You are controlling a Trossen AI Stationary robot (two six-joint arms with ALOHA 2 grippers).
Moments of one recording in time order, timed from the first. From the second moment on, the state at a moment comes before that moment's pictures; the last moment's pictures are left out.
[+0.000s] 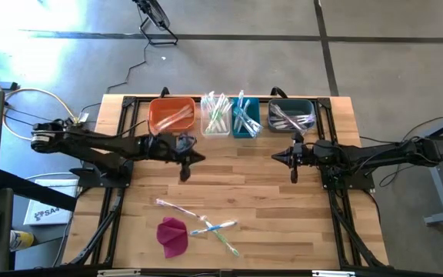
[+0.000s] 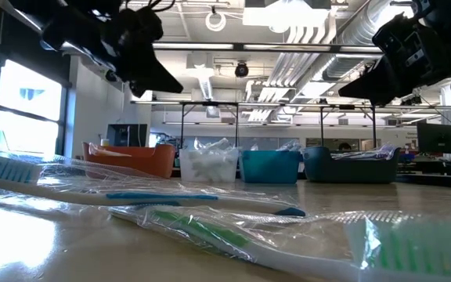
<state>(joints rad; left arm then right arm) 0.05 1.16 0.59 0.16 -0.04 -0.14 -0.03 0.63 0.17 0.21 0.11 0.08</state>
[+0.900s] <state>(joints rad) -0.33 1.15 0.59 -0.09 -0.16 -0.40 -0.03 0.63 0.17 0.27 0.13 0.08</state>
